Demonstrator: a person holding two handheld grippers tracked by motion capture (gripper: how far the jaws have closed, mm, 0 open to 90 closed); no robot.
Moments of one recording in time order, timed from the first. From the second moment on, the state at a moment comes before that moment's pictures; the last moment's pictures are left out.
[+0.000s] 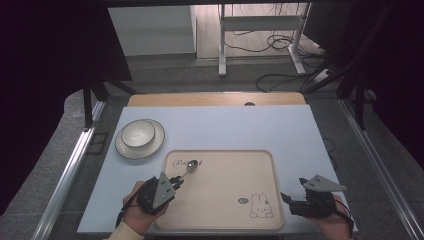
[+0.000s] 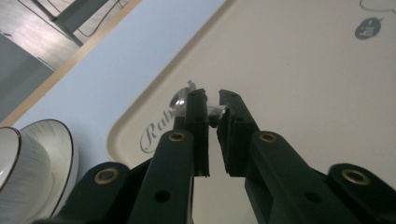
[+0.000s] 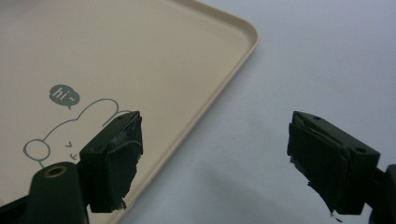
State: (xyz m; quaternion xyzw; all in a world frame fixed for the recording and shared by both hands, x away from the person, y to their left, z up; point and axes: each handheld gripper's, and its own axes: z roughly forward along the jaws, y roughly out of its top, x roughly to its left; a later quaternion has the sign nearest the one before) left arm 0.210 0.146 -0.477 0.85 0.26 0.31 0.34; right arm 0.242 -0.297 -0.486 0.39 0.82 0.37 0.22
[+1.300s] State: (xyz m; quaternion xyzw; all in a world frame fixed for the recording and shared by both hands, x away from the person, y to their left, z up) left arm 0.219 0.138 -0.503 0.87 0.34 0.15 0.33; right arm 0.242 -0.296 -0.486 0.39 0.82 0.36 0.22
